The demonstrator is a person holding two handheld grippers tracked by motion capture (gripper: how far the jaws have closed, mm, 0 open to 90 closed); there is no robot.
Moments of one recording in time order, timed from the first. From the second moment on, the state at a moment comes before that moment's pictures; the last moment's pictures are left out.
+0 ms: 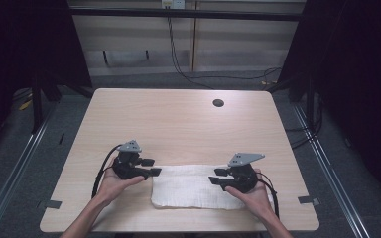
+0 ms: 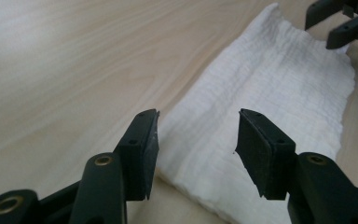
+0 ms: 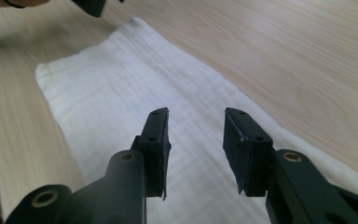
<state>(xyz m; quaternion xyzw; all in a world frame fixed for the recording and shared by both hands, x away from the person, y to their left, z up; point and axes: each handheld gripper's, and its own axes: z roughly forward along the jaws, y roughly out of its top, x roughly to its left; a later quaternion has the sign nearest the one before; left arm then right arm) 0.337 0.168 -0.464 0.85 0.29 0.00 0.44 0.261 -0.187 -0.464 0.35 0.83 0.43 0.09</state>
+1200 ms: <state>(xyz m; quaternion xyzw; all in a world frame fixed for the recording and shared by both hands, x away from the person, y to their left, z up) 0.358 0.180 -0.478 0.85 0.32 0.02 0.41 0.258 -0.020 -0.492 0.19 0.90 0.40 -0.01</state>
